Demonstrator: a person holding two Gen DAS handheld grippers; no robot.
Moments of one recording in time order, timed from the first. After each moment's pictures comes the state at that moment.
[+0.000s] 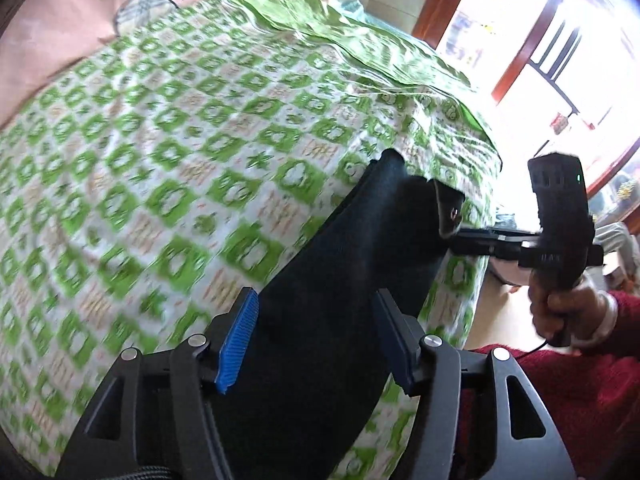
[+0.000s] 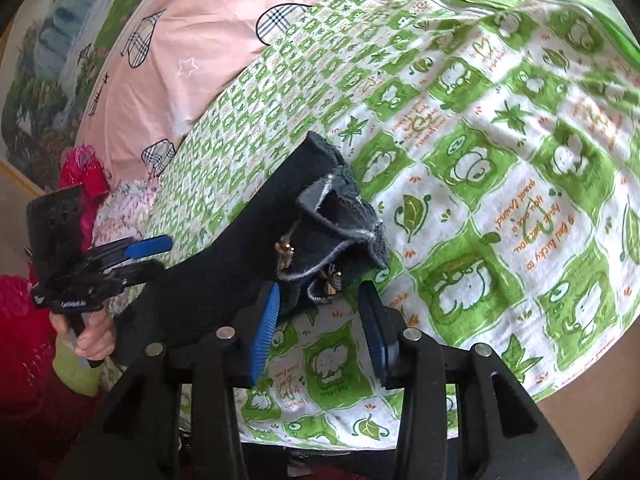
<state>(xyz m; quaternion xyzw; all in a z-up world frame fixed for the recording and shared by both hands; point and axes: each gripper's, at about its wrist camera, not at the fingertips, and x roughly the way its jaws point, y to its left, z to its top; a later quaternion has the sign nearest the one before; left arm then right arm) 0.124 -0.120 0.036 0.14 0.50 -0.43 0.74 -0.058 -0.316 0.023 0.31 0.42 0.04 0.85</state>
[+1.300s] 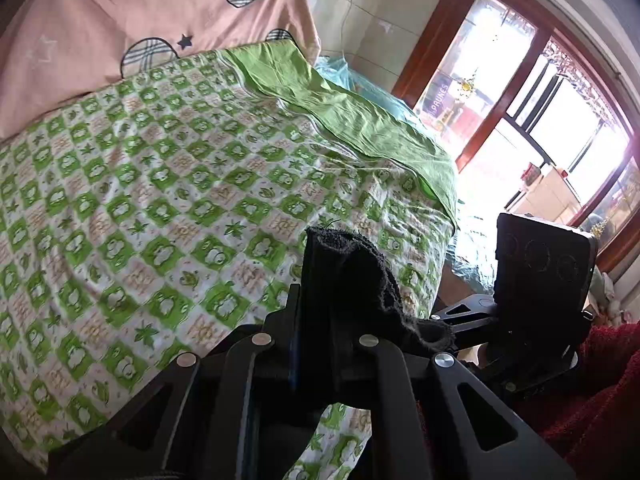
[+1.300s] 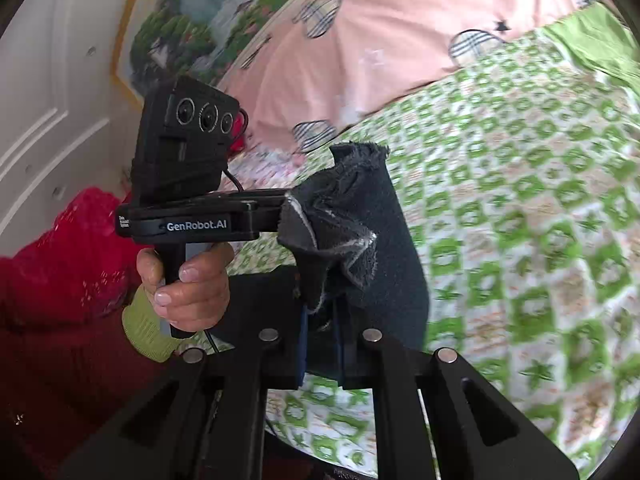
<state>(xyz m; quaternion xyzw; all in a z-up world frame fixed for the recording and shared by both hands) 0.105 -0.089 0.106 0.05 0.43 -0.45 0.78 -0.033 -0.185 0.099 0.21 0.35 0.30 0.86</state>
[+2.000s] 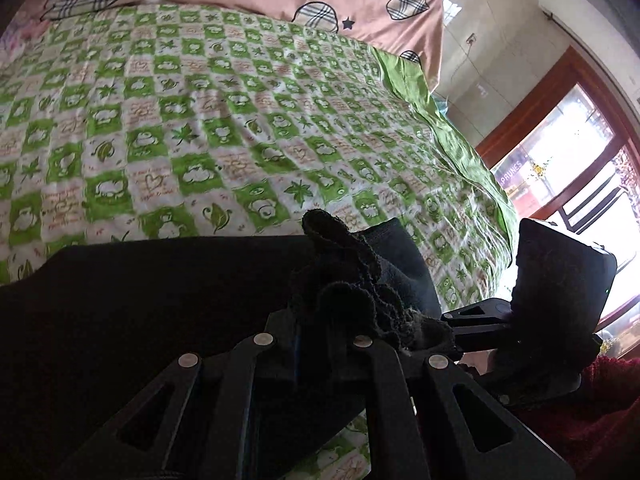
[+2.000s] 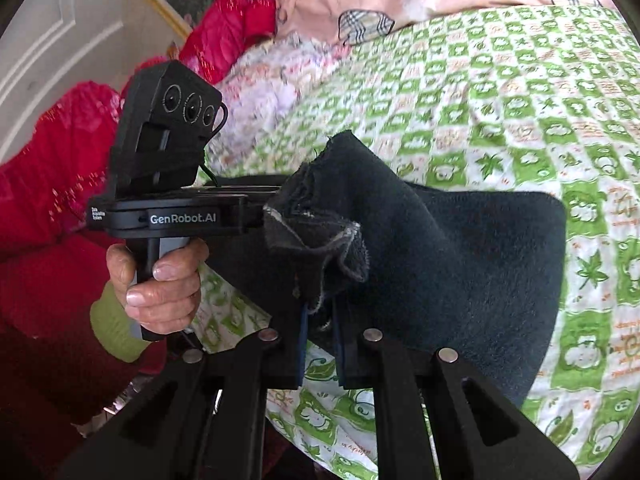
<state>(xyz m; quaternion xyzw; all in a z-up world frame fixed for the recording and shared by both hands) 0.085 0.063 0.008 -0.10 0.48 -0.31 0.81 0.016 -0.073 0.027 0.10 0.47 0.35 0.80</state>
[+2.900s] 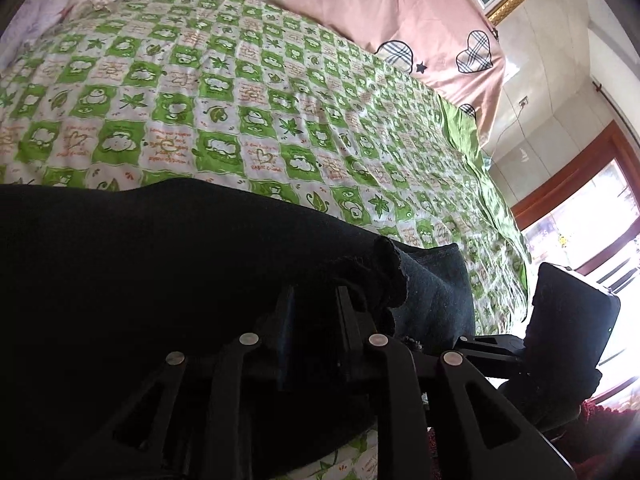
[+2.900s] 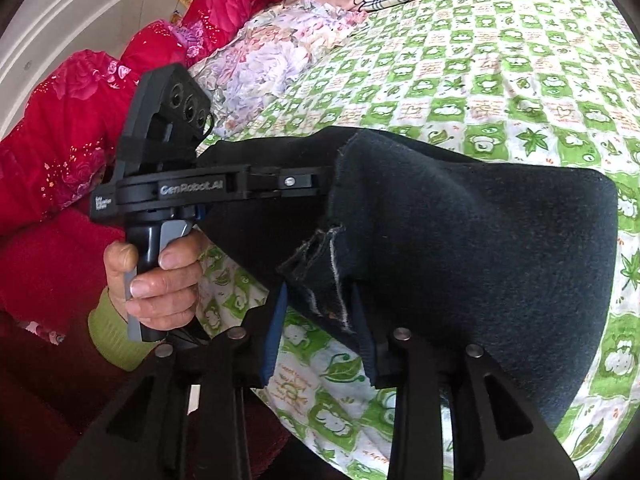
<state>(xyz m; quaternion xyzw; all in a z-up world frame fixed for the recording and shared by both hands) 0.062 0.126 -0.005 -0.20 0.46 -0.21 0.84 0.018 -0.045 0.019 0.08 0.50 0.38 0.77</state>
